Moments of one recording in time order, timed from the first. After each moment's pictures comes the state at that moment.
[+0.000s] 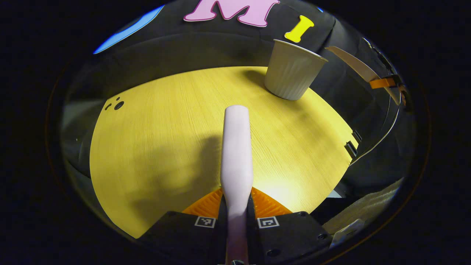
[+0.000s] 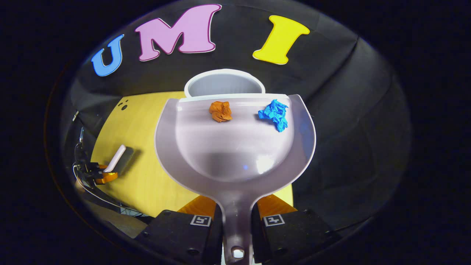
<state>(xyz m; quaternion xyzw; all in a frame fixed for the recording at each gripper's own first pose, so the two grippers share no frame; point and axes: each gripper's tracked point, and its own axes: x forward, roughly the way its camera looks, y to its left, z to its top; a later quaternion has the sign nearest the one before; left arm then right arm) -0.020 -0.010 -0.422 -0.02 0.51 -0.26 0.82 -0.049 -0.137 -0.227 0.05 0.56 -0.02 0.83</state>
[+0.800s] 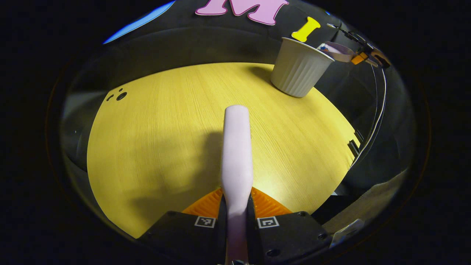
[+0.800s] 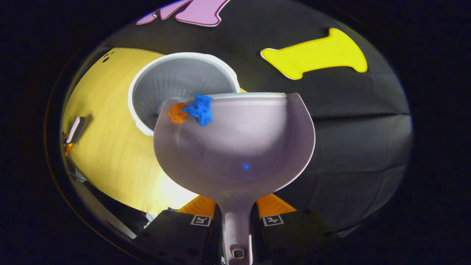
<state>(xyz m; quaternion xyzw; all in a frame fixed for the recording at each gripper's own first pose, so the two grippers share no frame) -0.021 0.008 -0.444 -0.03 0.51 -0.25 0.82 0.061 -0.227 -0.235 -0.22 0.67 0.03 0.71</state>
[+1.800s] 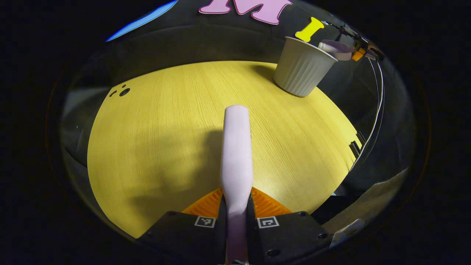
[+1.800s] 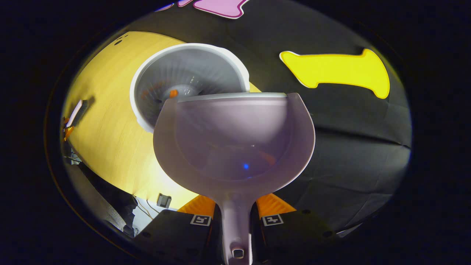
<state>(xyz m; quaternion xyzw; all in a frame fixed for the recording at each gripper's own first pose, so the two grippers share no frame) -0.028 0.008 -0.442 -0.03 0.52 -0.24 0.82 0.077 -0.221 -0.224 -0.24 0.67 0.06 0.70</state>
